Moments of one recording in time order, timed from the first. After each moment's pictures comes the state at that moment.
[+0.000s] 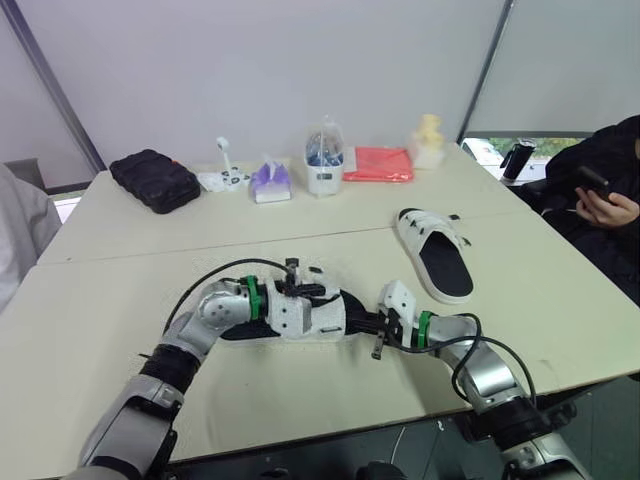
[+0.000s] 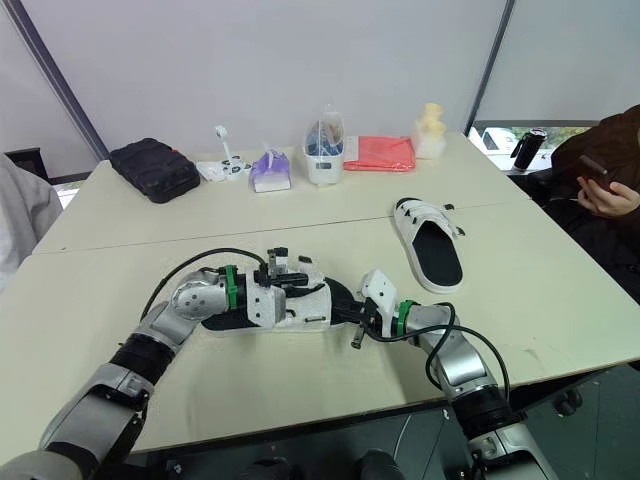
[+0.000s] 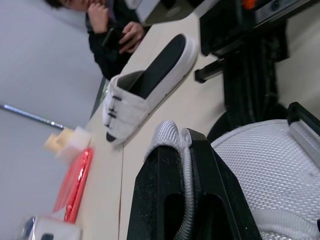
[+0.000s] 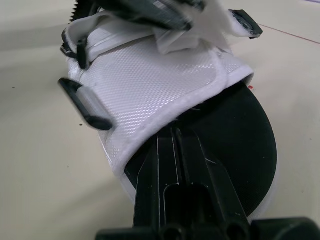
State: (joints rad) left arm -0.66 0.42 -0.30 0.54 0.25 -0.86 -0.75; right arm -0.37 -0.41 0.19 0.18 0.17 0.12 0.95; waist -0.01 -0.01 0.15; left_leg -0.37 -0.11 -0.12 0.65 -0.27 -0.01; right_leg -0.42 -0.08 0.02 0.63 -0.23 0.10
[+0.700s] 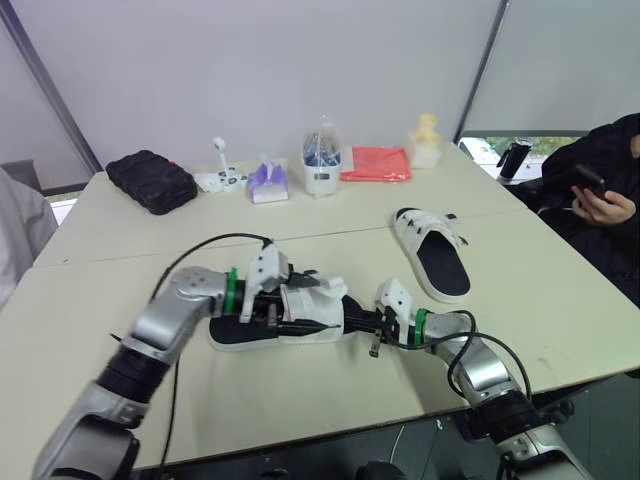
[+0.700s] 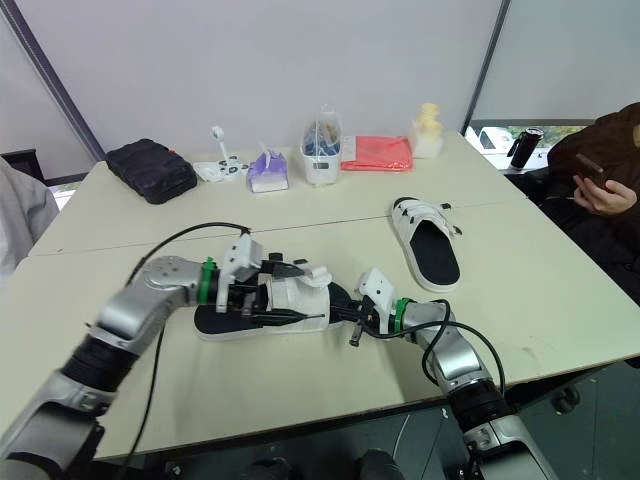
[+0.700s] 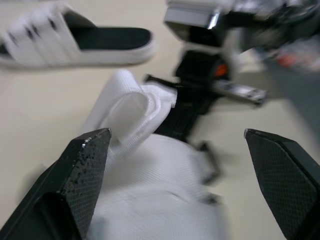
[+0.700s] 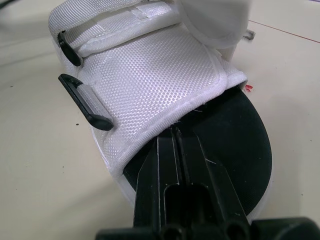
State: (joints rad) left arm -0.61 0.67 -0.24 -0.03 -0.52 0.52 -1.21; right arm -0.40 -0.40 0.21 0.25 0.17 0.08 0.97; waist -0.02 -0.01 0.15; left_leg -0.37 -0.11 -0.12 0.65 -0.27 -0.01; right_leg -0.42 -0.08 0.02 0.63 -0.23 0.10
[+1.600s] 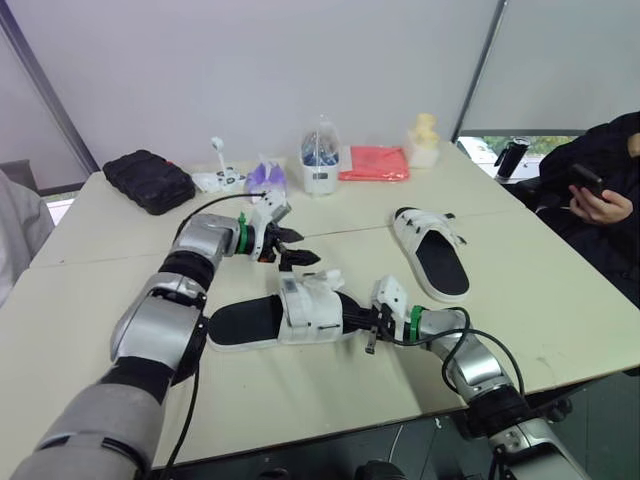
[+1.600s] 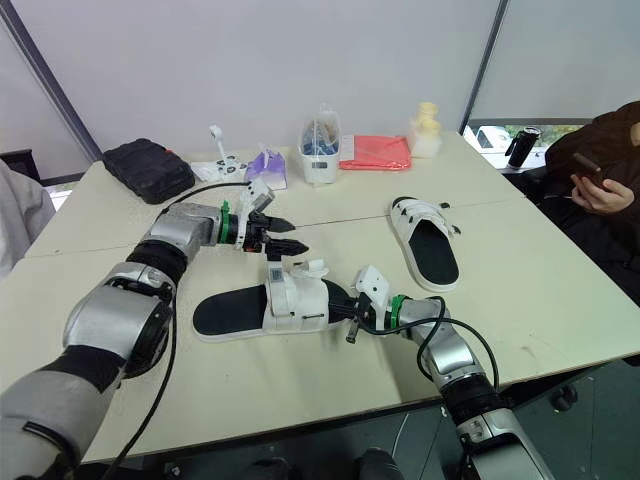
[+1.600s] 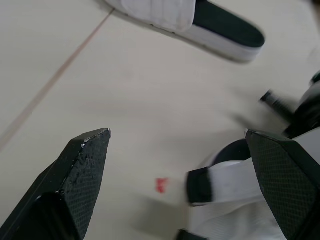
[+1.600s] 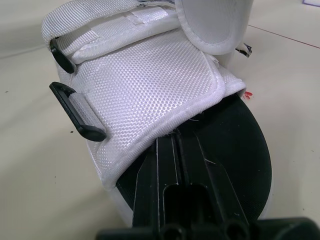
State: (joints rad) left arm -1.27 0.35 -0.13 1.24 -0.17 0.42 -1.22; right arm -0.43 -0.37 0.21 0.30 0.16 0.05 0.97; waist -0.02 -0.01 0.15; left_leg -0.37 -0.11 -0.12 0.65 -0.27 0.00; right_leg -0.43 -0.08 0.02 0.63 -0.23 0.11
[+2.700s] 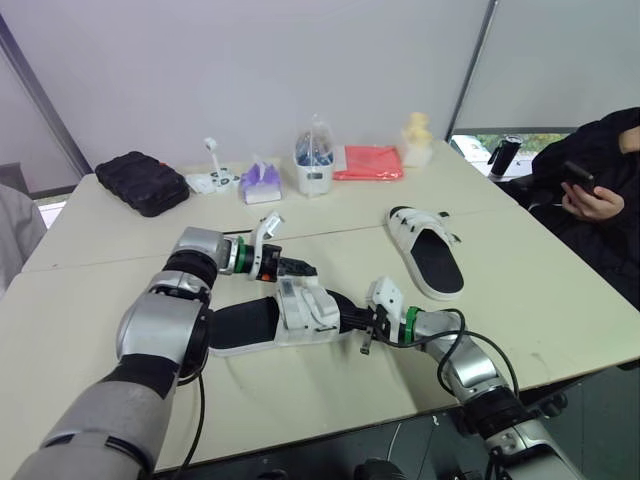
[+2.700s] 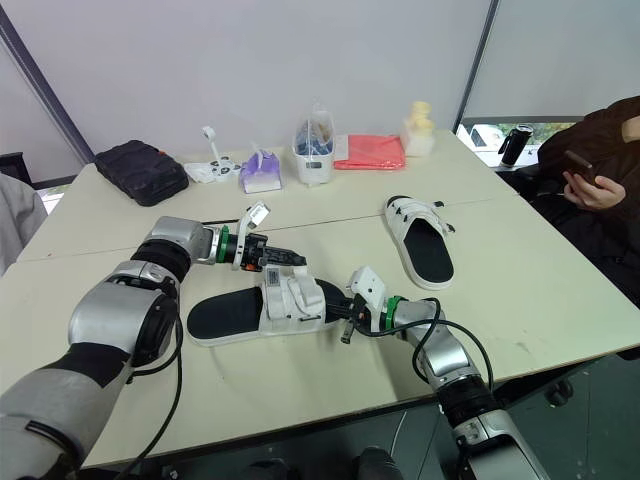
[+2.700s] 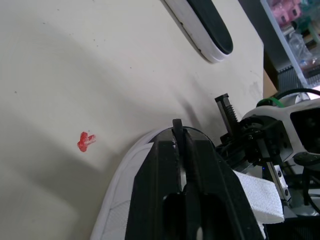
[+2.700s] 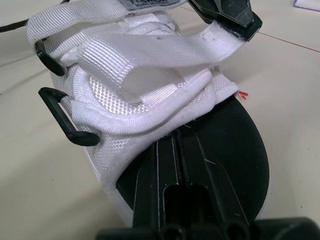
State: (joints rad) left arm -1.26 0.33 -0.04 1.25 -0.14 0.76 -1.28; right arm -0.43 -0.36 0.23 0.29 0.15 0.04 0.94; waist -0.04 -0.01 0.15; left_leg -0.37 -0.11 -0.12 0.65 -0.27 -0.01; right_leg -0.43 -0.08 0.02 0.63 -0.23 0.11
